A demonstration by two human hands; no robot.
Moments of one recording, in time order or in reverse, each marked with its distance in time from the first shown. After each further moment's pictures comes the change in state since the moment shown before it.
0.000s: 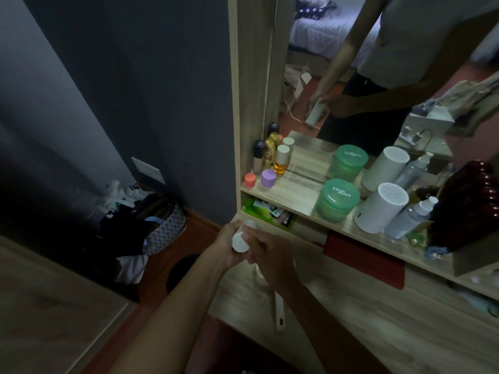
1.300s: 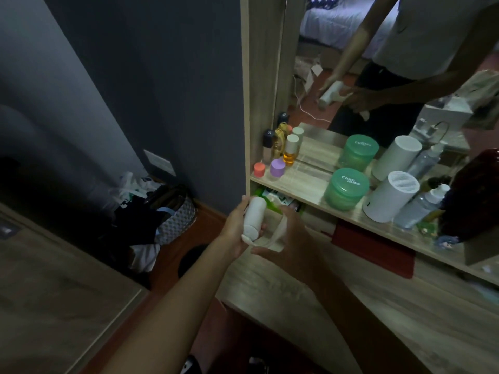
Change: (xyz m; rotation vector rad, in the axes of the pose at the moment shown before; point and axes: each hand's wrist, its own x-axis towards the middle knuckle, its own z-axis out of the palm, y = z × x) left_hand -0.024 0.001 0.007 -0.056 -0.047 0.167; right_hand -0.020 -0.009 -0.040 -0.246 -0.137 -0.056
